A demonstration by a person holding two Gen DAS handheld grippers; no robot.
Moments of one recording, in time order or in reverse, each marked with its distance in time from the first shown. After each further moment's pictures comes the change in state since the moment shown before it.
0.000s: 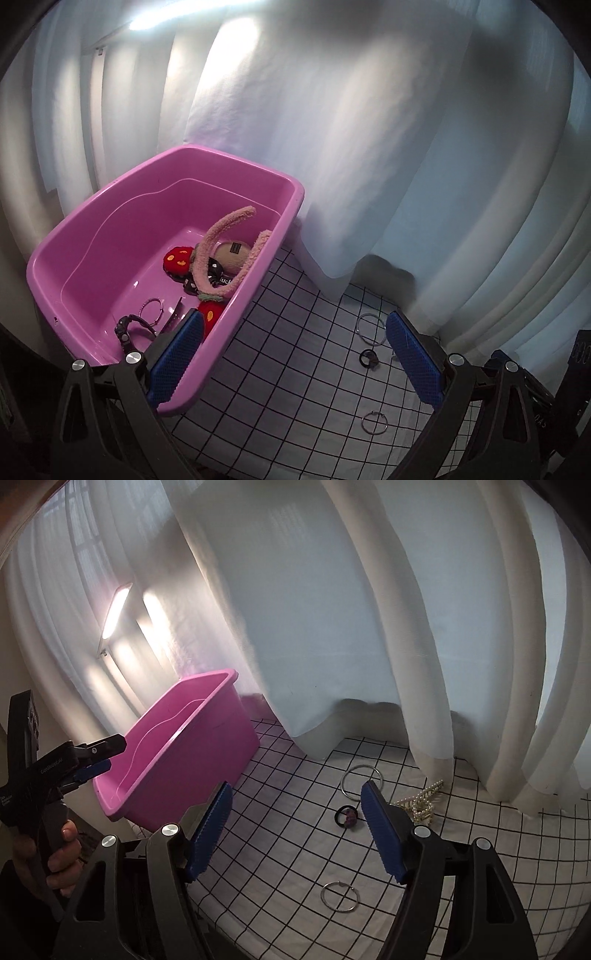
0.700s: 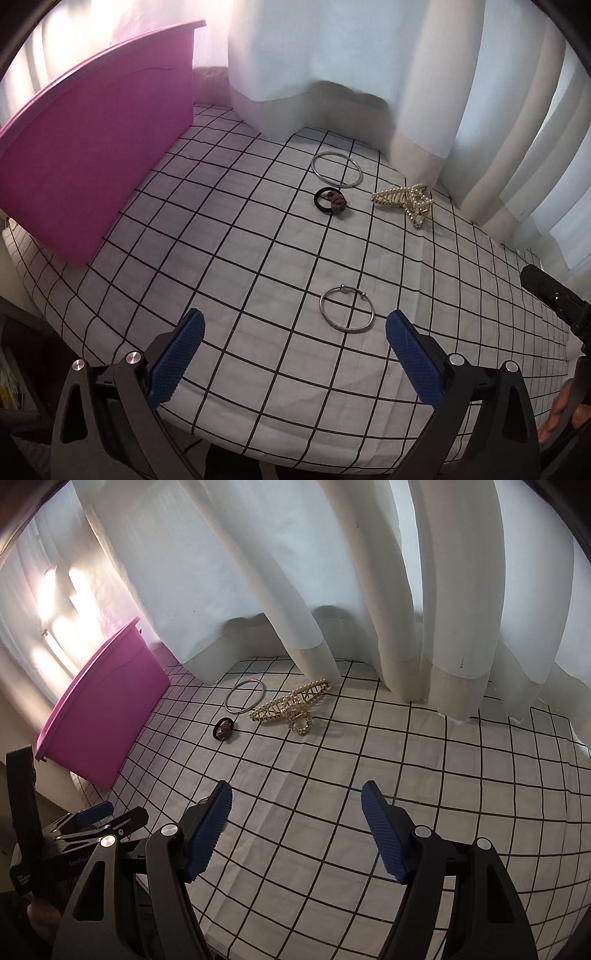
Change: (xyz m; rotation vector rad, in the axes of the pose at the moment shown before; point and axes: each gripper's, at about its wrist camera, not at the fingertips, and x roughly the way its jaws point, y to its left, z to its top) left arm 0.103 -0.103 -0.167 0.120 0.289 0.093; right arm 0.007 -0.136 -0.077 0.072 0.166 -0.128
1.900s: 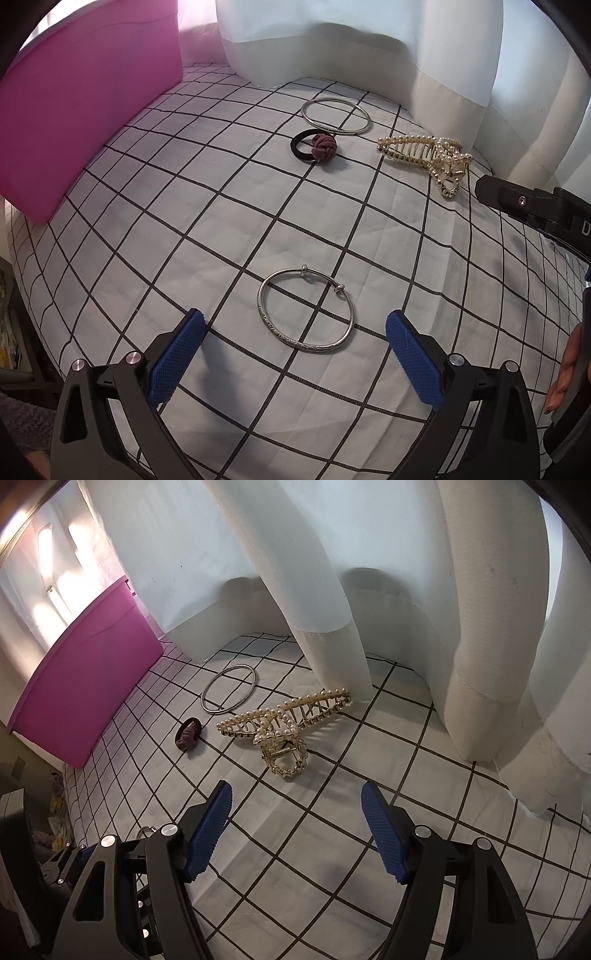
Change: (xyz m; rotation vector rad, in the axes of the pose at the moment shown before) left arm 0.079 -0.055 -0.012 -0.084 0.047 0.140; right arm 0.110 -0.020 0.049 -0.165 0.100 0.101
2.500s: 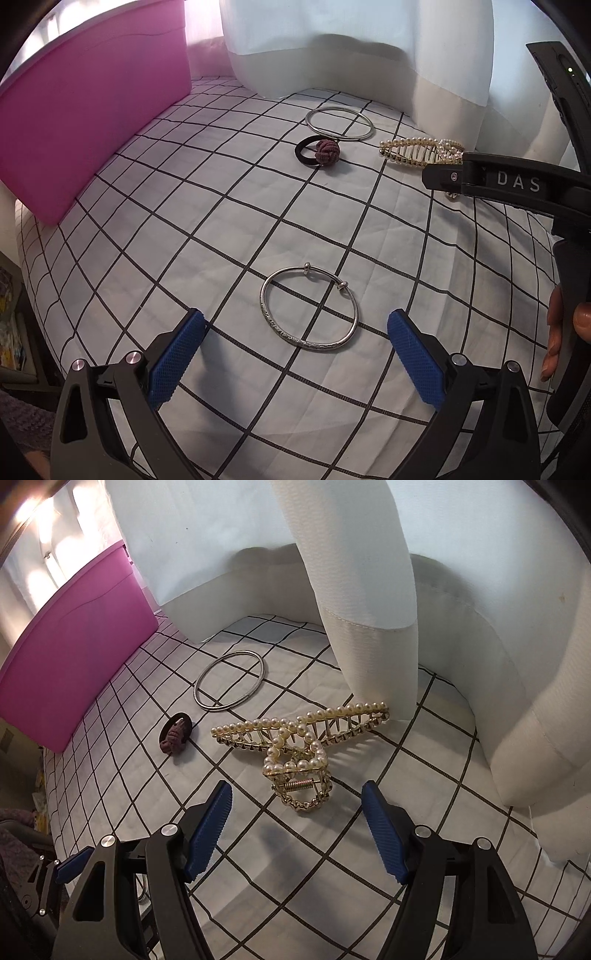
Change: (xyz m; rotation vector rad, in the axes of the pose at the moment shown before) left arm -0.002 -0.003 -0.010 0.006 -0.077 0.041; right arm 0.047 0.023 0.021 -0.093 0.062 -0.043
